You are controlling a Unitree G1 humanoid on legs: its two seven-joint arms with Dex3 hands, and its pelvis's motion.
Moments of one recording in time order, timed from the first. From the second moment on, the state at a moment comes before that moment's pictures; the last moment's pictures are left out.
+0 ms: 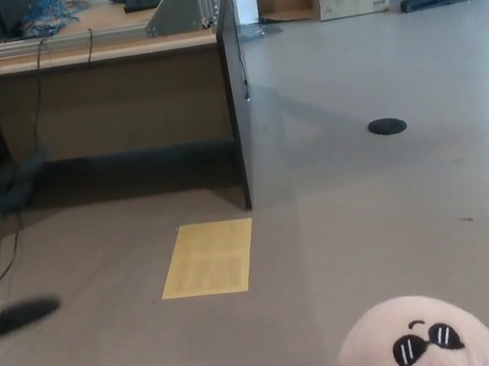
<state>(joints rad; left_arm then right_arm) -0.62 0.86 0.07 0.16 -0.14 -0.27 -0.51 -0.31 -0.32 0.09 0.94 -0.29 -0.39 -0.21</state>
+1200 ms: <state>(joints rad) -1.46 0.74 -0.63 -0.26 -0.09 0.27 -1.08 -0.37 -0.32 0.14 1.00 -0.33 -0.43 -0.23</state>
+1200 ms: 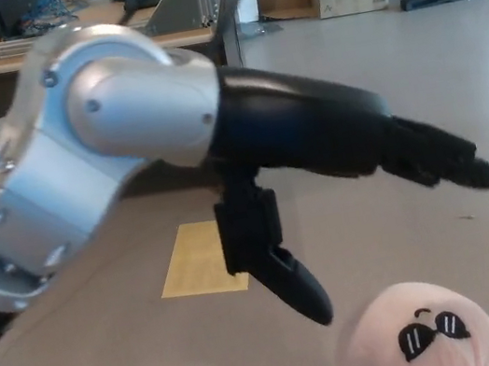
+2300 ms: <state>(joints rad) -1.36 0.57 -0.73 -0.28 0.14 0.37 -1.19 -0.45 -0.33 0.16 1.10 -0.35 -0.57 -0.25</state>
